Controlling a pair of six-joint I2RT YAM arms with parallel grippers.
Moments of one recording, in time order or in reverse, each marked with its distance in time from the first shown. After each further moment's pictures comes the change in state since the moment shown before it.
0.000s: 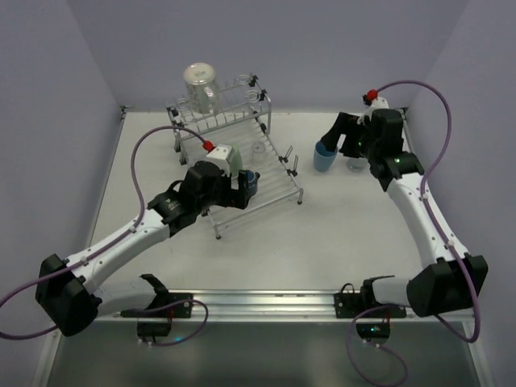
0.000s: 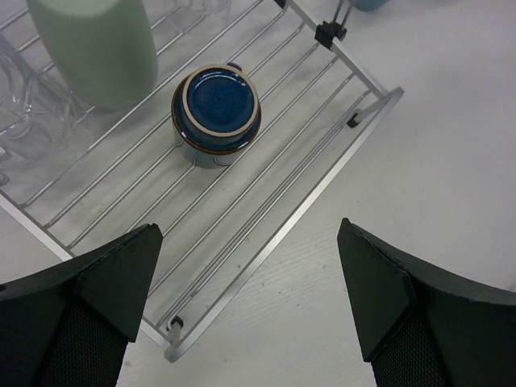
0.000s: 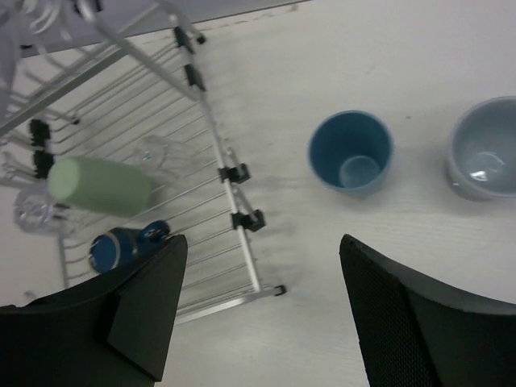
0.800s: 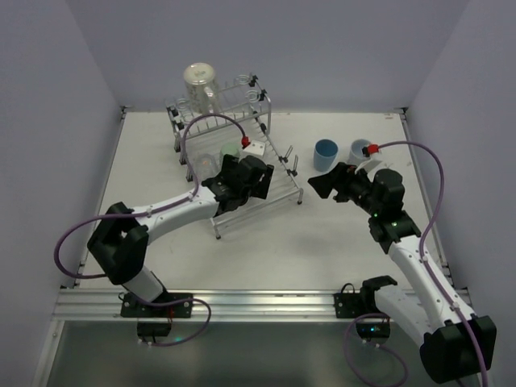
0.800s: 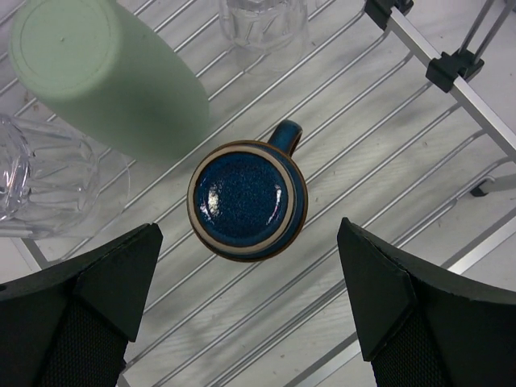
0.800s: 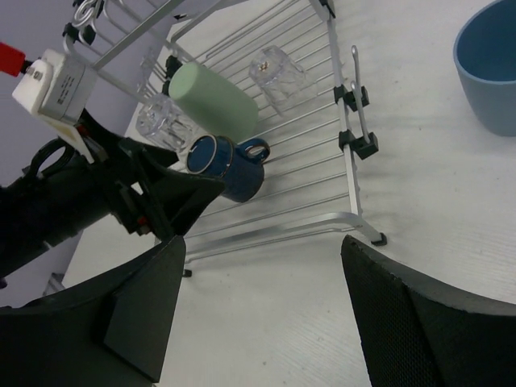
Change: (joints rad) left arm -0.115 0.468 0.211 0.063 -0.396 0.059; right arm 0.084 -0.488 -0.663 0.432 -0.239 0.196
